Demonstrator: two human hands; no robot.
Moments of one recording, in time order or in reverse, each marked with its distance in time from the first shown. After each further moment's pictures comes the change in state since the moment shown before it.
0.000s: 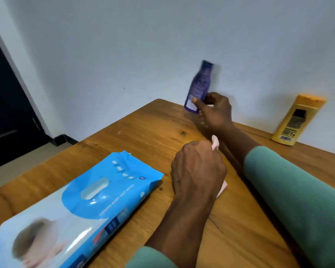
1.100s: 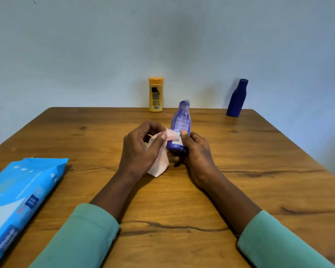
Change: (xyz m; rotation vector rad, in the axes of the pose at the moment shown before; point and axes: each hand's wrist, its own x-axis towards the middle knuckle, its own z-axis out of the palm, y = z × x) left_hand -0.085 0.058 -0.014 -0.794 -0.392 0.435; right_hand -0.293 -0.039 -0.208 0.605 0.282 0.425
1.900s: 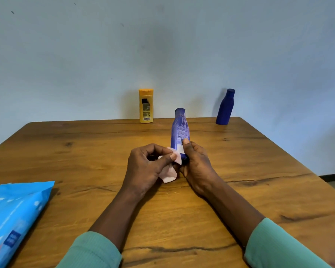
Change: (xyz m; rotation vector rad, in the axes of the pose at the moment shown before) left_hand 0.003 -0.005 0.019 -0.364 -0.143 -0.239; right_hand 0.012 -0.006 -0.005 0.178 -0.010 0.048
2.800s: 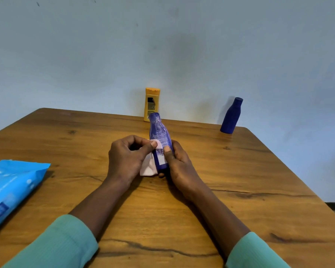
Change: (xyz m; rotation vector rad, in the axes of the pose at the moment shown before) left_hand 0.004 0.004 -0.005 0.100 0.321 -0.027; right_hand -0.003 0.004 0.003 -0.543 -0.192 -0.088
